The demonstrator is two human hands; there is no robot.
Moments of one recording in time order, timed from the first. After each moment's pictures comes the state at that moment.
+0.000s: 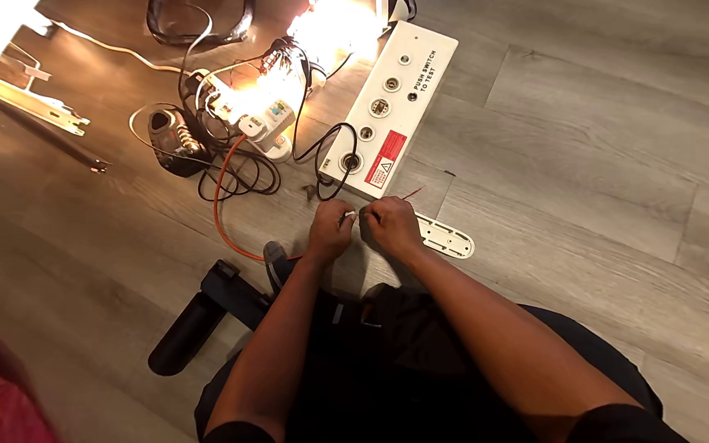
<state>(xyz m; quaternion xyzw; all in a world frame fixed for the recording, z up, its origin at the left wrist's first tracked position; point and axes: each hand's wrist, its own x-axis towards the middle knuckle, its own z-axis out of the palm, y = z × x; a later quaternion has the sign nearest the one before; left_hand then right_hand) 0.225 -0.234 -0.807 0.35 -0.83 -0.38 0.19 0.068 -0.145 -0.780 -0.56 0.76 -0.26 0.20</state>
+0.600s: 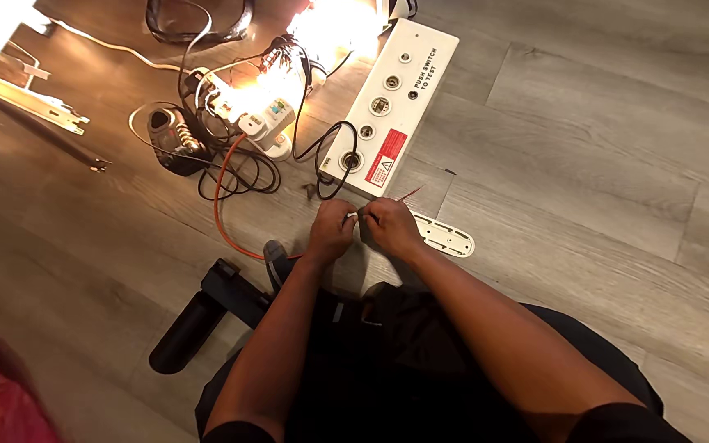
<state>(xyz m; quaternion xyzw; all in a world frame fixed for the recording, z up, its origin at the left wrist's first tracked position) 0.225 -0.233 -0.804 0.33 -0.85 -0.37 0.18 0.066 -0.145 -0.784 -0.59 0.72 -0.27 0.24</state>
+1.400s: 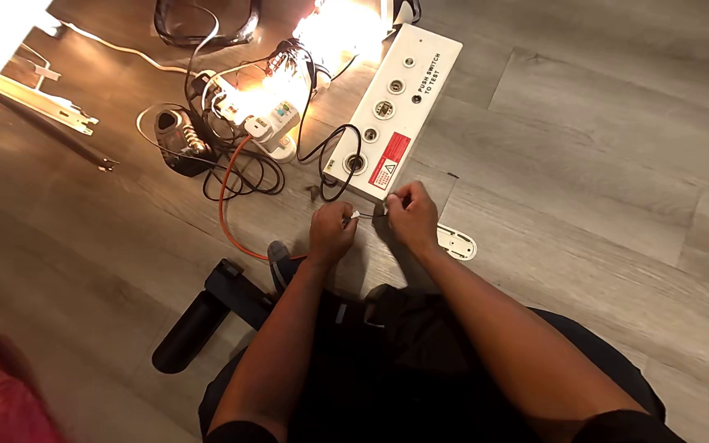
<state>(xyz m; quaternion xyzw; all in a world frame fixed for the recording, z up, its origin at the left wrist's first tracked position) 0.227 -0.231 -0.805 0.39 -0.84 -0.32 0.19 0.056 -0.147 -0.766 -0.36 0.83 -0.36 0.23</state>
